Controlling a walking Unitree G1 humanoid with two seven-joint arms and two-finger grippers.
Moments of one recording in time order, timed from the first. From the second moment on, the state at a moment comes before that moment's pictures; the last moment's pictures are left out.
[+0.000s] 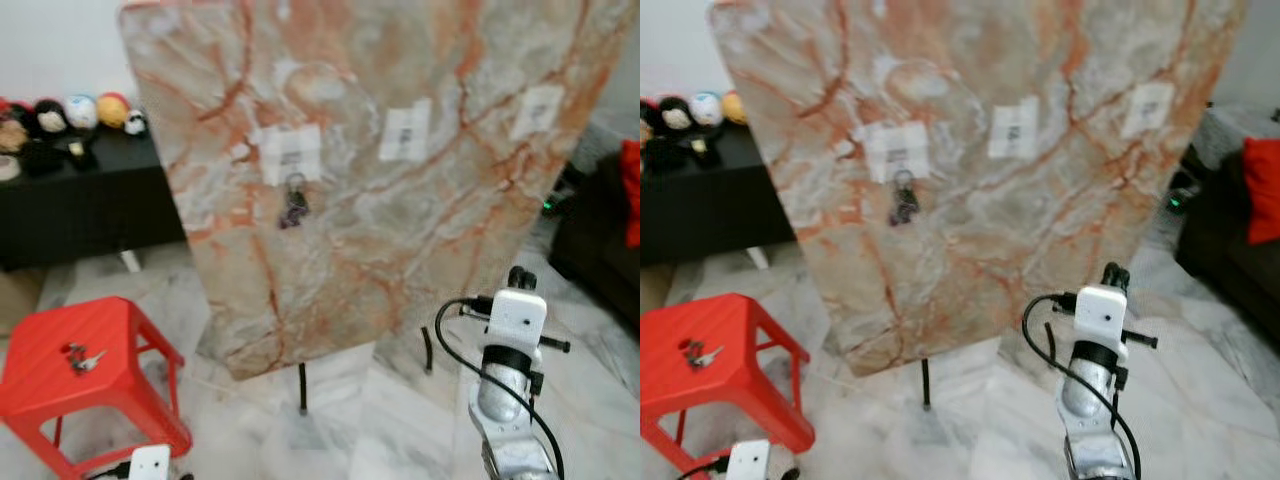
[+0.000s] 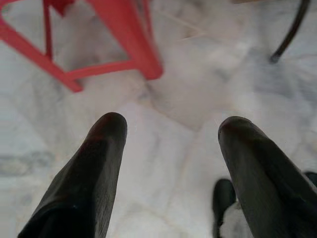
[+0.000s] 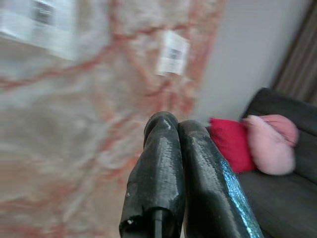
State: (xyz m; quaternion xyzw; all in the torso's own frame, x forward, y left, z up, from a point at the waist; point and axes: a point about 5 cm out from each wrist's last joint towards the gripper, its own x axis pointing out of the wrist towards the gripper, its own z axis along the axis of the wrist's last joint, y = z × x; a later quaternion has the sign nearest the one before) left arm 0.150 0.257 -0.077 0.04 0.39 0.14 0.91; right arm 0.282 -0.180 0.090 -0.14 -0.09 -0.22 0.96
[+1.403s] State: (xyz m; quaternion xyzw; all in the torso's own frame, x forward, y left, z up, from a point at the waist) left arm 0.166 0.239 -0.072 0.03 0.35 0.12 0.93; right arm 0.302 -0.177 0.101 -0.15 -0.10 -0.15 0.97
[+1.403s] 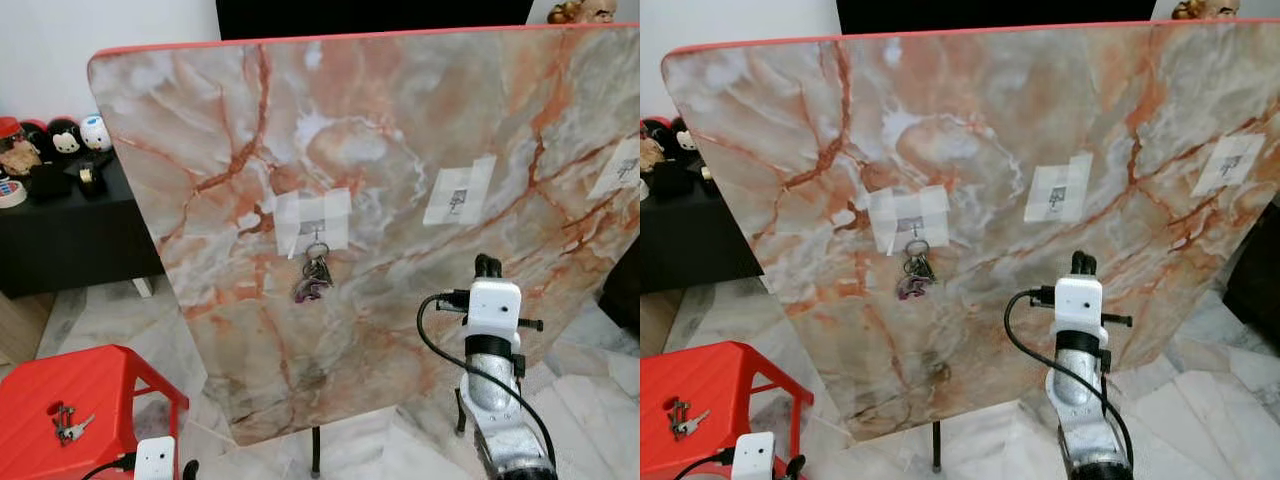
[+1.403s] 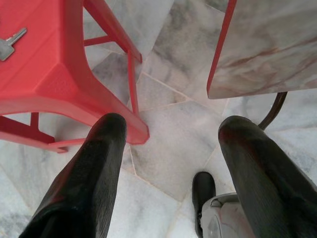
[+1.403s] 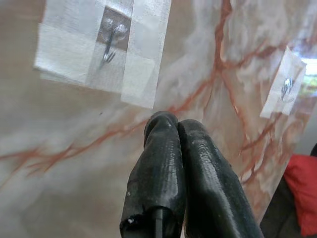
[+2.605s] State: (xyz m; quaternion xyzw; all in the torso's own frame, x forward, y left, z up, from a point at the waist) left arm 0.167 0.238 -0.072 0.03 0.35 0.12 0.93; right arm 0.331 -0.152 0.127 -0.18 -0.15 -0.12 0.96
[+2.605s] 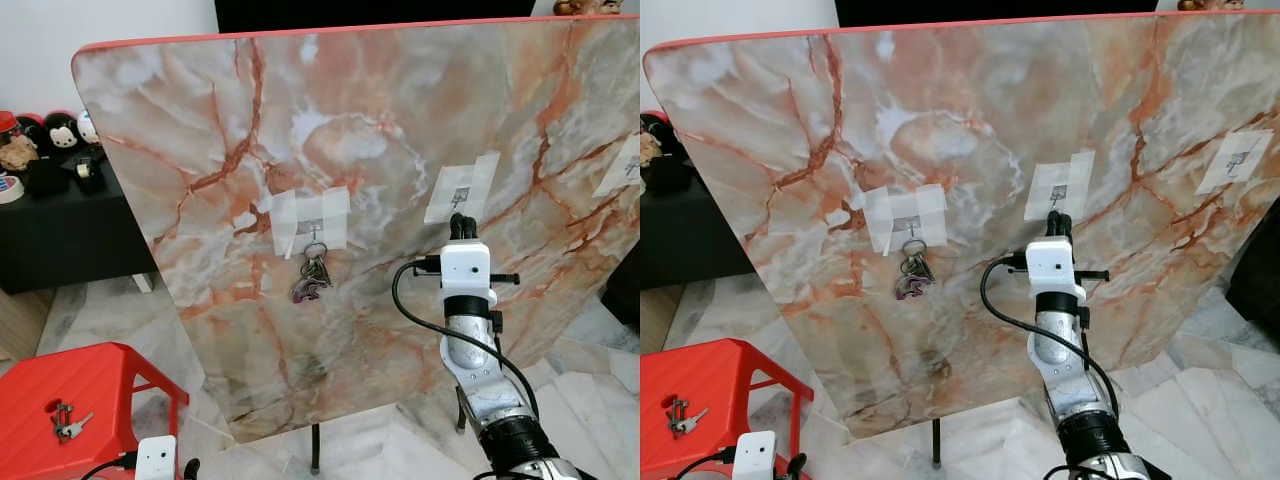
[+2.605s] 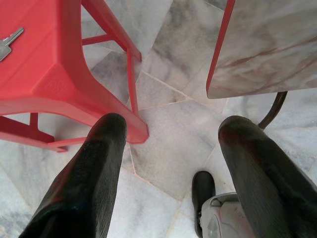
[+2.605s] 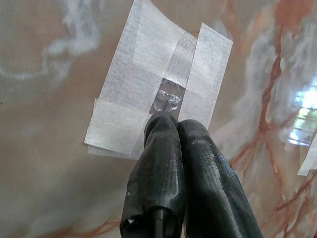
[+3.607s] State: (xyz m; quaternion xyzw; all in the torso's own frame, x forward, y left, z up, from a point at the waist) left arm 0.167 0.237 -0.072 0.03 0.35 0.12 0.93; right arm 0.338 -0.154 0.126 -0.19 -0.14 -0.12 0.96
